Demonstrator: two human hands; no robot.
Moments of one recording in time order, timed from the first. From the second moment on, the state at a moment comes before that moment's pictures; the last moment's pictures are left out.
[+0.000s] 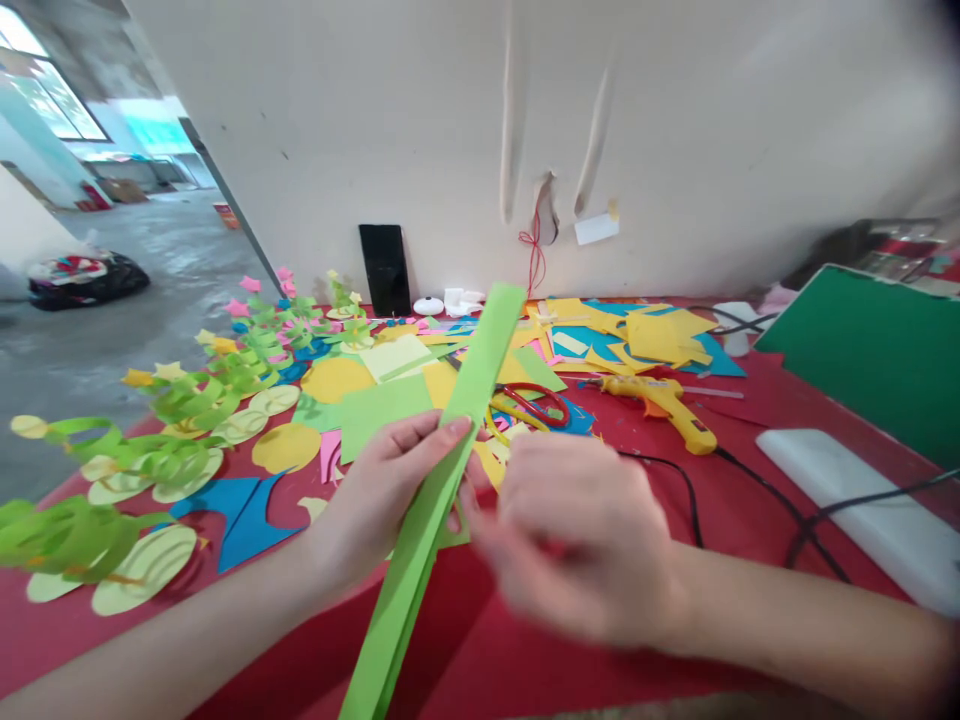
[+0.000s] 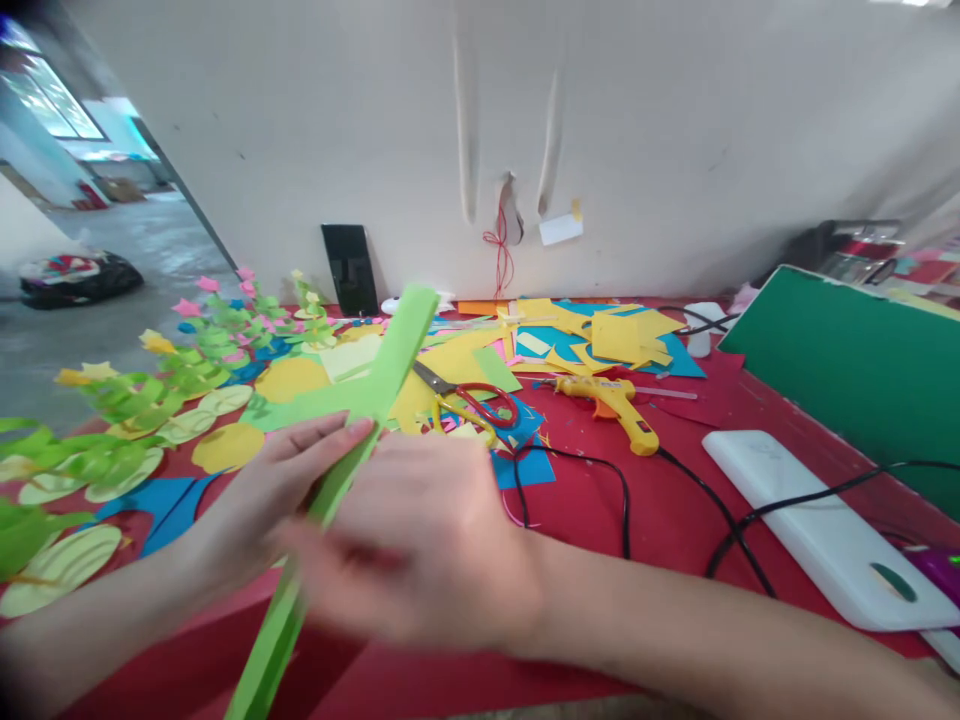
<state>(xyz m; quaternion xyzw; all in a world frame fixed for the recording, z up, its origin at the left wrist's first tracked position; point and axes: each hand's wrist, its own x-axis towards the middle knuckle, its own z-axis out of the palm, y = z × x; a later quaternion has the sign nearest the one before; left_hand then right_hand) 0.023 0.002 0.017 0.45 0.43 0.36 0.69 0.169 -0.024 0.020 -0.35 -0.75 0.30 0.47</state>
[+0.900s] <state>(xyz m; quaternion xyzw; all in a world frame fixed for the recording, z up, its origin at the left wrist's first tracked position) 0.011 -0.007 0.040 0.68 0.47 0.21 0.52 0.193 -0.009 0.027 -0.38 -0.55 0.57 0.49</state>
